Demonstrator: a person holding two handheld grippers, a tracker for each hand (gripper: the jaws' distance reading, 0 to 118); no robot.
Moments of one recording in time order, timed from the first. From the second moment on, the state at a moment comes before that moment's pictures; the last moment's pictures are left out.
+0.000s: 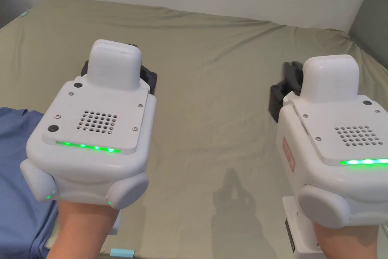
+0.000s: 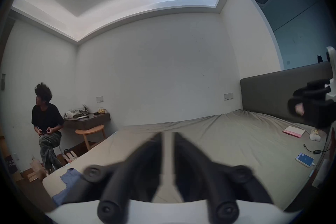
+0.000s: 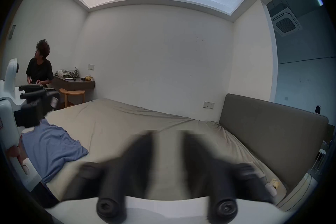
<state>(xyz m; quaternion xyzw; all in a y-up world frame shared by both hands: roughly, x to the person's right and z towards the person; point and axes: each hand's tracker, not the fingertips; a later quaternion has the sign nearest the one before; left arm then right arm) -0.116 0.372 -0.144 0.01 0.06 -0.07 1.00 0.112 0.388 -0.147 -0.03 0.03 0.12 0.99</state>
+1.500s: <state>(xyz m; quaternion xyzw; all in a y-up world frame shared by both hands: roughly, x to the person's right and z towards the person) -0.278 0.373 -0.038 -0.04 0.29 -0.08 0.95 -0.070 0.359 -0.147 -0.02 0.31 0.10 0.95</state>
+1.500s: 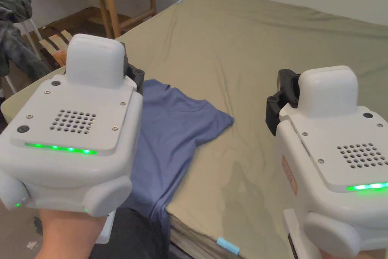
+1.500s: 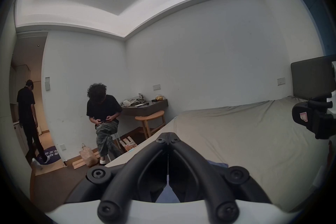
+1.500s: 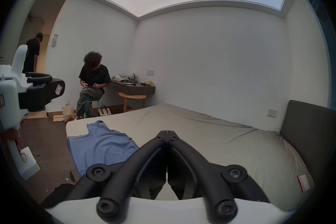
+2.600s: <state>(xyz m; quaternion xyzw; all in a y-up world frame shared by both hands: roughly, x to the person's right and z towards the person) -0.437 0.109 -0.262 -0.47 0.21 0.06 0.85 -0.076 0.298 -0.235 -0.13 0.26 0.17 0.94</state>
